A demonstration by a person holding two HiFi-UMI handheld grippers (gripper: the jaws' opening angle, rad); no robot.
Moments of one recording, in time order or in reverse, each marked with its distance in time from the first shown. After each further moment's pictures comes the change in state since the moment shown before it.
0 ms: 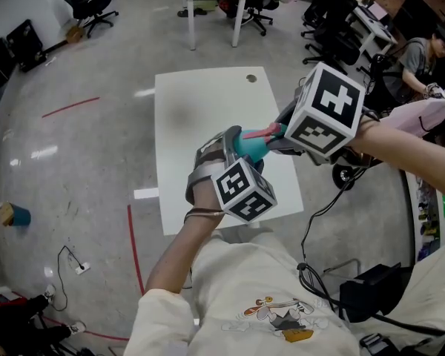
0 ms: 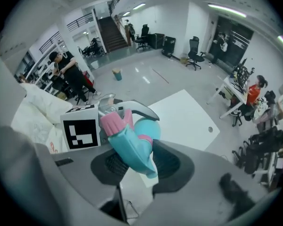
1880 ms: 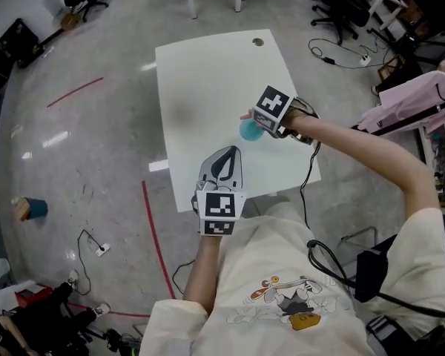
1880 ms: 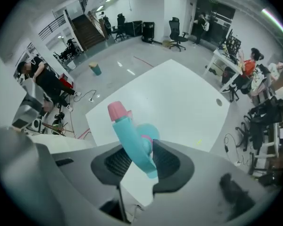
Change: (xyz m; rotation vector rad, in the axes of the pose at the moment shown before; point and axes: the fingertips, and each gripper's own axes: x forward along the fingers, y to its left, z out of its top) left arm -0.024 -0.023 -0.099 -0.598 -0.263 0.103; right arm 0.235 -0.093 -0.063 0.224 0.094 -0.072
